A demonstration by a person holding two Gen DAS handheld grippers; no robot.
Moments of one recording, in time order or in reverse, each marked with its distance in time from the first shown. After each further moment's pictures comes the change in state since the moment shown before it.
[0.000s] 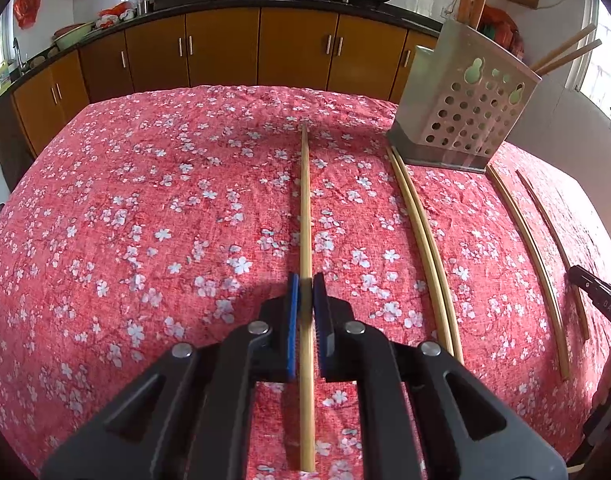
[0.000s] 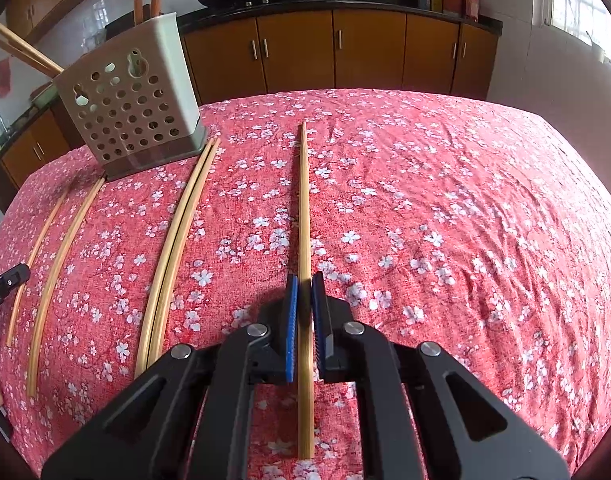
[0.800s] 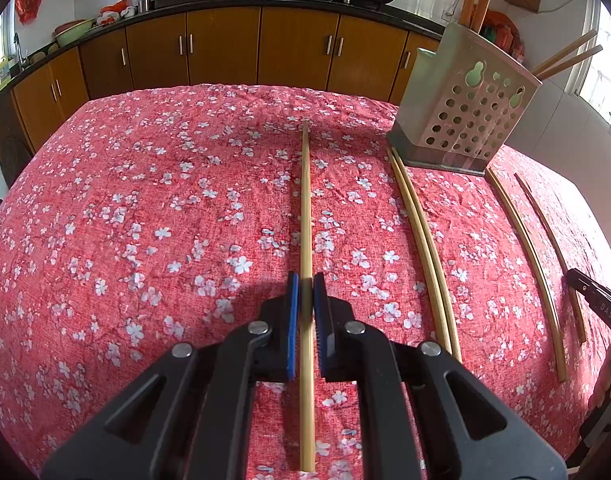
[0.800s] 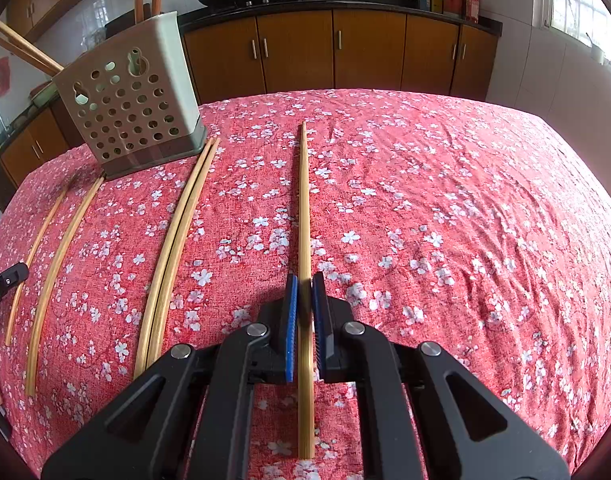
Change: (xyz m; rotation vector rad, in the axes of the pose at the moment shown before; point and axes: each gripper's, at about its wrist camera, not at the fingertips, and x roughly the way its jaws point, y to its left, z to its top) left arm -0.001 -0.001 0.000 -0.015 0.000 -0.006; right arm 0.001 0.001 0.001 -0.002 -0.001 -0.002
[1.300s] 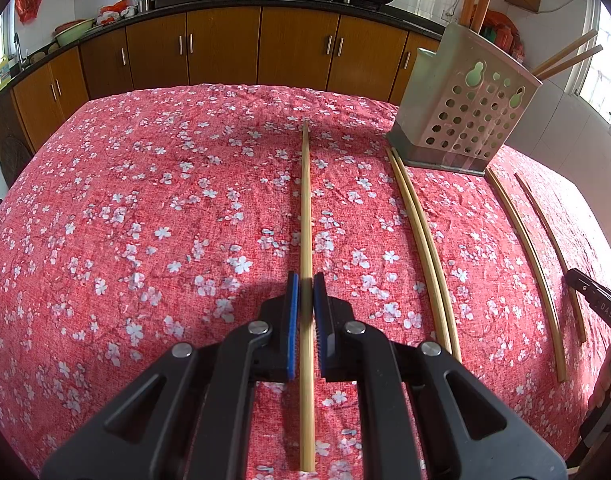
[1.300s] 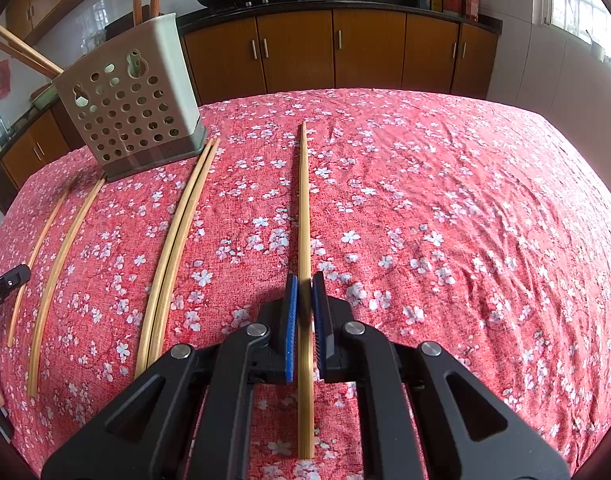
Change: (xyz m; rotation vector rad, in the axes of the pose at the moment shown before) left arm 0.000 0.001 0.000 0.000 0.002 -0.001; right arm 0.000 -0.001 0.001 0.004 0.000 0.005
